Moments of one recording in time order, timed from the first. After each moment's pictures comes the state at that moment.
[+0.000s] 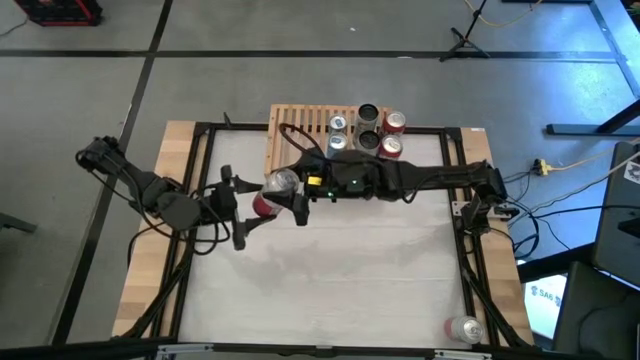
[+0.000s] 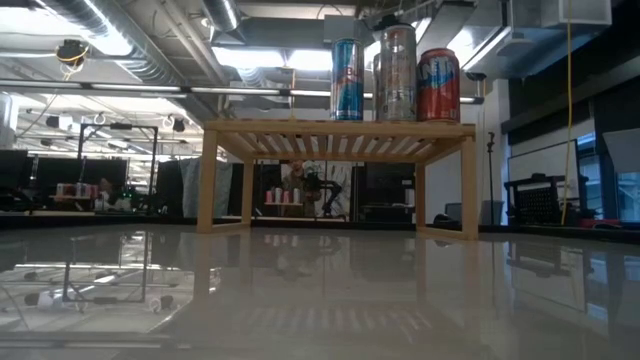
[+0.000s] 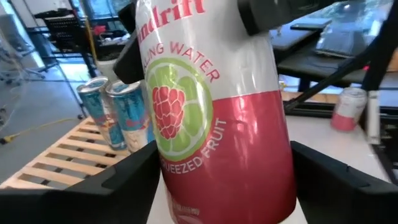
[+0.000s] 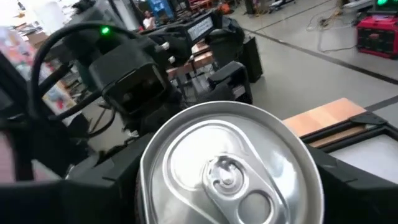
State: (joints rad) left arm -0.56 1.01 1.07 -0.37 -0.86 -0.17; right arm 0.11 1.86 1.95 -0.21 0.13 0.40
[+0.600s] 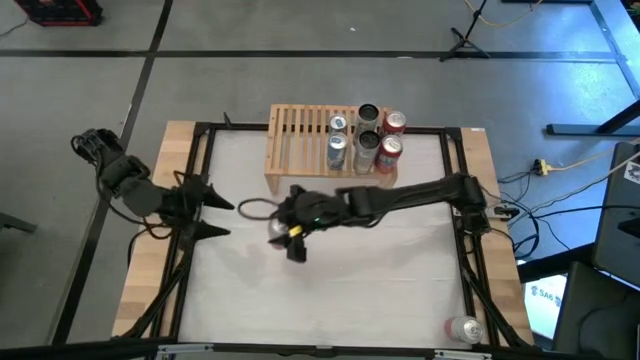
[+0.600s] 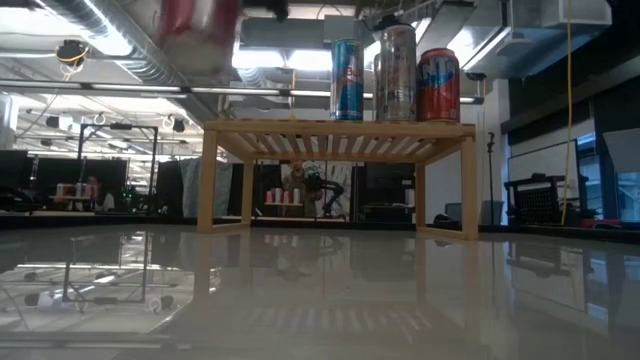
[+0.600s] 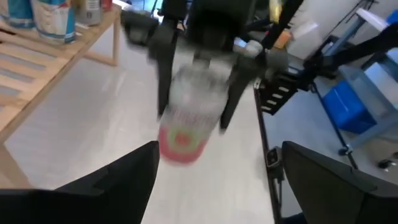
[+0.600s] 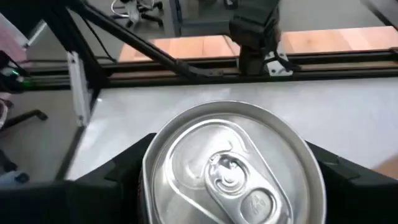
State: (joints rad) left arm -0.65 0.76 1.07 -0.82 -0.50 -0.68; right arm 0.17 2.04 1.95 -0.41 0.06 0.14
